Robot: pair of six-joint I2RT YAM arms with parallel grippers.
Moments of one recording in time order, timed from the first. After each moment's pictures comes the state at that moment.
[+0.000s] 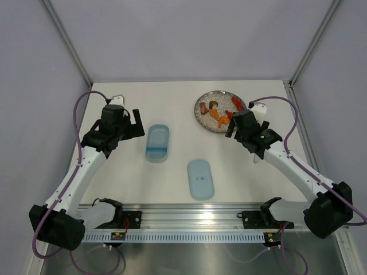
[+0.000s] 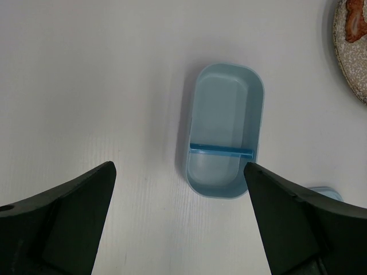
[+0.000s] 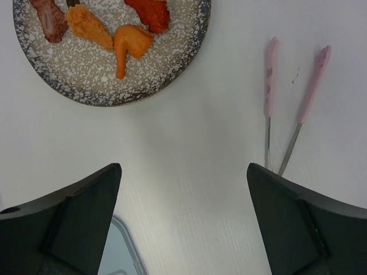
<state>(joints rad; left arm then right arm) -0.27 1.09 1.03 -0.63 -0.16 -0.36 0.50 1.22 1.00 -0.58 0.53 0.64</state>
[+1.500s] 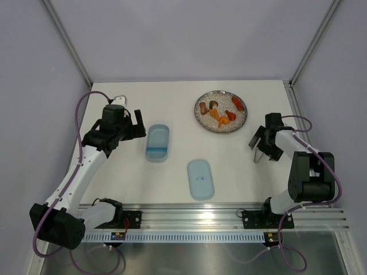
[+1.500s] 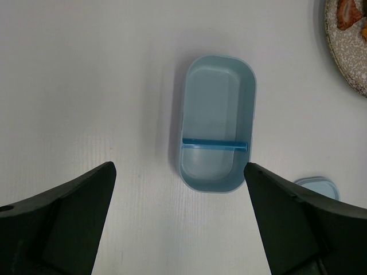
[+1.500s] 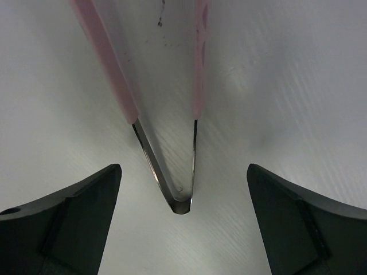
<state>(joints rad) -0.27 1.10 1.03 -0.64 -0.11 -0.36 -0.03 1.51 0.87 -0.55 0.16 0.55</state>
